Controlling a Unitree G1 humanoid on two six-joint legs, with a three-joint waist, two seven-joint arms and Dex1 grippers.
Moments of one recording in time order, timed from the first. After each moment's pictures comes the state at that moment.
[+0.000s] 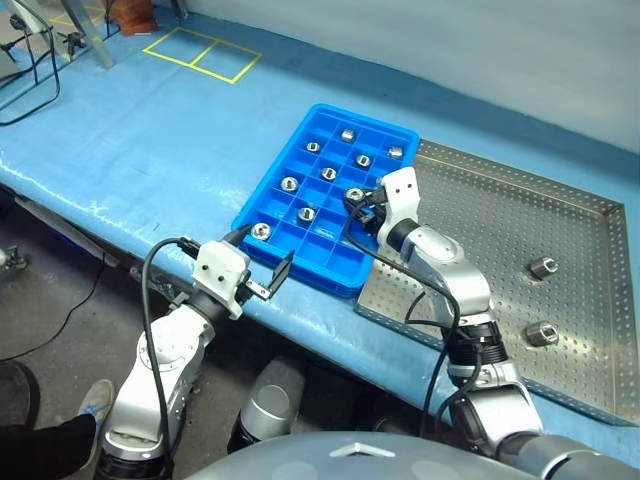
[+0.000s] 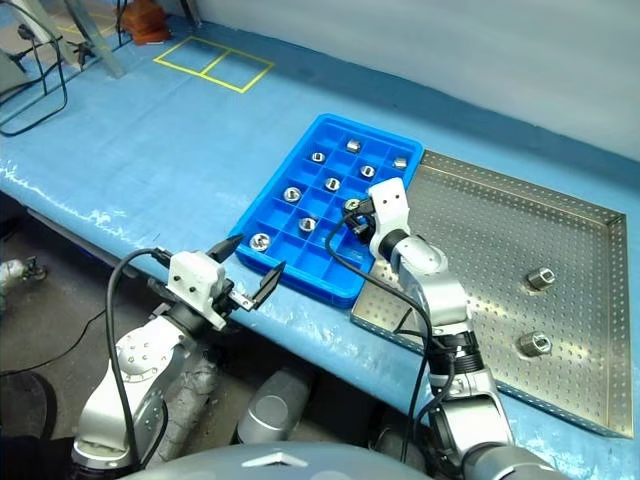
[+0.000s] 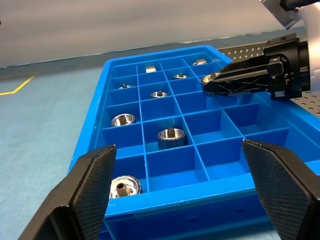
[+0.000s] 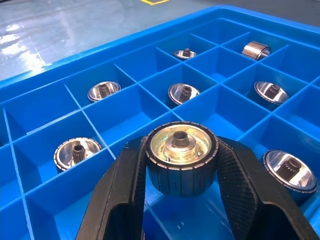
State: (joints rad) left arm 0.19 0.32 -0.11 -0.63 -0.13 0.36 -0.37; right arm -0.39 -0.15 0.05 -0.01 0.17 0.51 0.34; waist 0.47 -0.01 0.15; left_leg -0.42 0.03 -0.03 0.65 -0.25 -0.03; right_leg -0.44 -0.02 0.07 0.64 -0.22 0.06
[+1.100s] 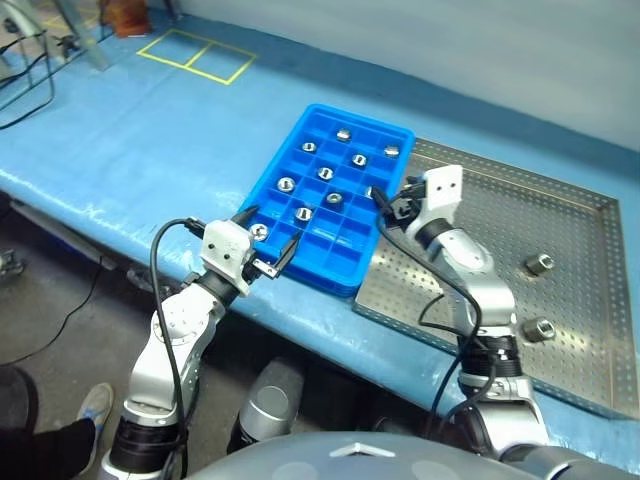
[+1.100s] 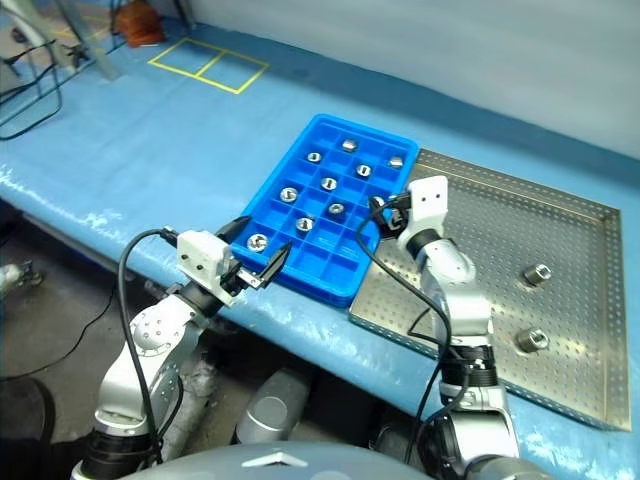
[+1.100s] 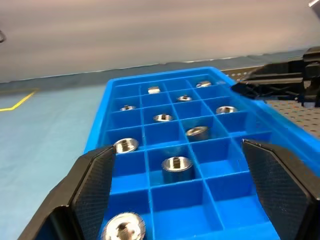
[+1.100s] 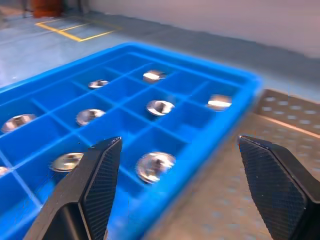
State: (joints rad) left arm 0.00 0.27 -0.14 -0.47 -0.17 0.31 -0.41; right arm -0.27 -0.22 -0.12 -0.15 0.18 0.44 0.26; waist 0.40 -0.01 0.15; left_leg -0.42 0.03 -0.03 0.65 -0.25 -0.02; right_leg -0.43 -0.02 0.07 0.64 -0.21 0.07
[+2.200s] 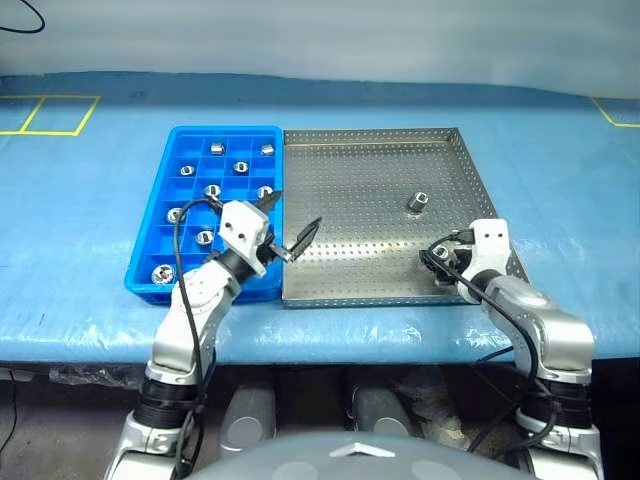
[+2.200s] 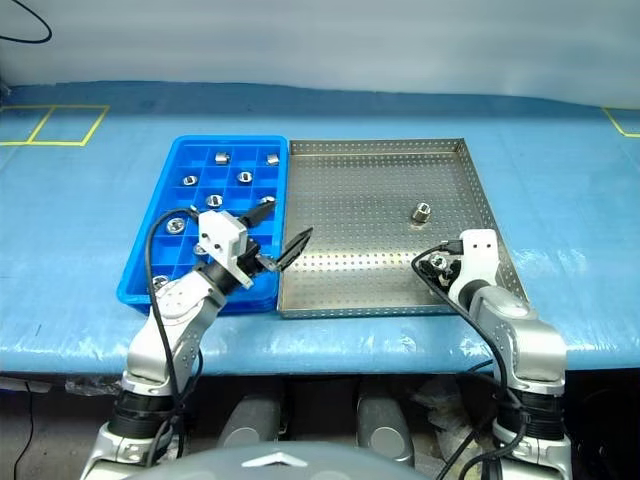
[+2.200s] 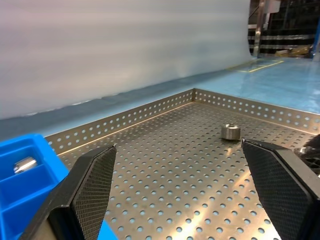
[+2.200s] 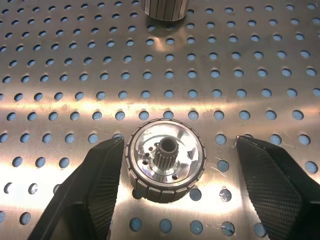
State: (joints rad) left arm -0.10 0.22 -0.12 -0.31 -0.20 0.24 -0.44; right arm -0.11 -0.36 -0.24 -0.25 0.31 0.94 0.23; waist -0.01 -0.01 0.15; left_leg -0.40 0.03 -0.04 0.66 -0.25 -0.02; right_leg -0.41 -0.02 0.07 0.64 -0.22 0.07
